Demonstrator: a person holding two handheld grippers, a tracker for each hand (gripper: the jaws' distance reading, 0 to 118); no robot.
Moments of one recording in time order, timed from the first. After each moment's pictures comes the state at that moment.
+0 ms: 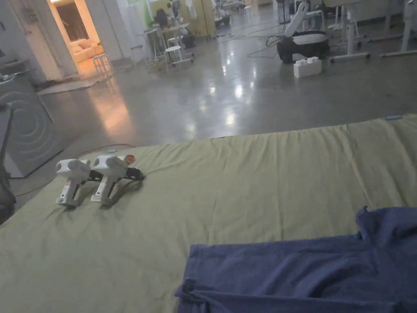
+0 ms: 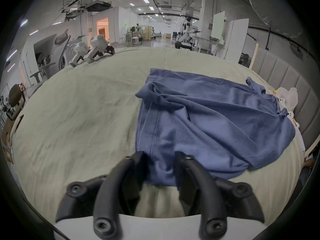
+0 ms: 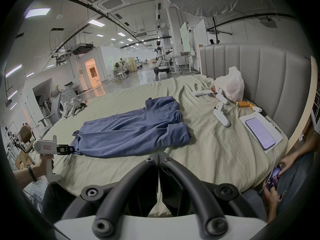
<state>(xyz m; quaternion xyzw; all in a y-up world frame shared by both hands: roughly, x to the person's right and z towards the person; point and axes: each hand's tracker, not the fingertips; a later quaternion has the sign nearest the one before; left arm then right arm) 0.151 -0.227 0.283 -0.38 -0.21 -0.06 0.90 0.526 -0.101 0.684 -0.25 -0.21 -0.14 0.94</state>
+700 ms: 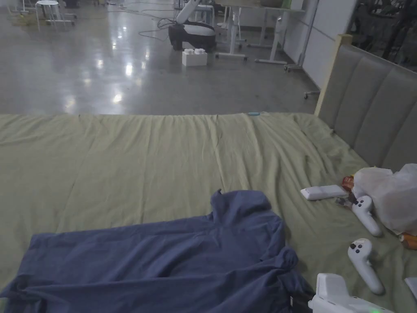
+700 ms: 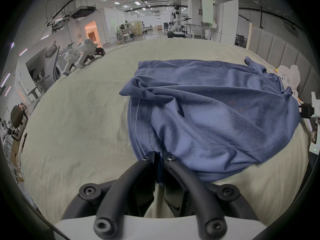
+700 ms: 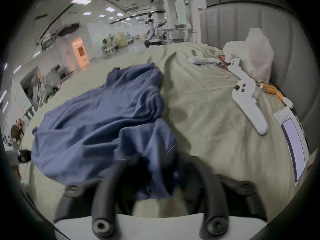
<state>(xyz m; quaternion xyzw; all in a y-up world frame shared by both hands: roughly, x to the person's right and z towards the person) 0.172 -0.231 0.281 -0.40 -0.21 -0.13 0.88 0.675 -0.226 0.529 -0.38 -0.21 -0.14 0.89</state>
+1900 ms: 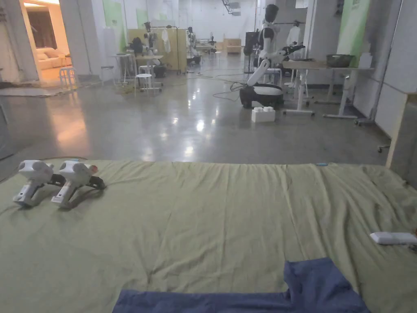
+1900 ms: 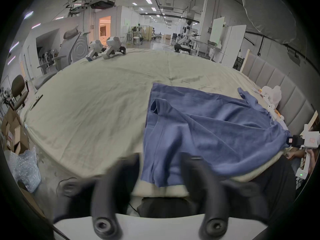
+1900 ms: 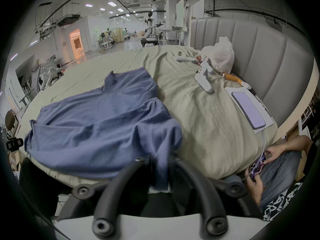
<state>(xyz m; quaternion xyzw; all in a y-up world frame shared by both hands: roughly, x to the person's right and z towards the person) 0.039 -0.177 0.416 -0.39 -0.22 -0.04 0.89 0.560 -0.173 0.691 -0.40 -0.26 -0.11 0.87</state>
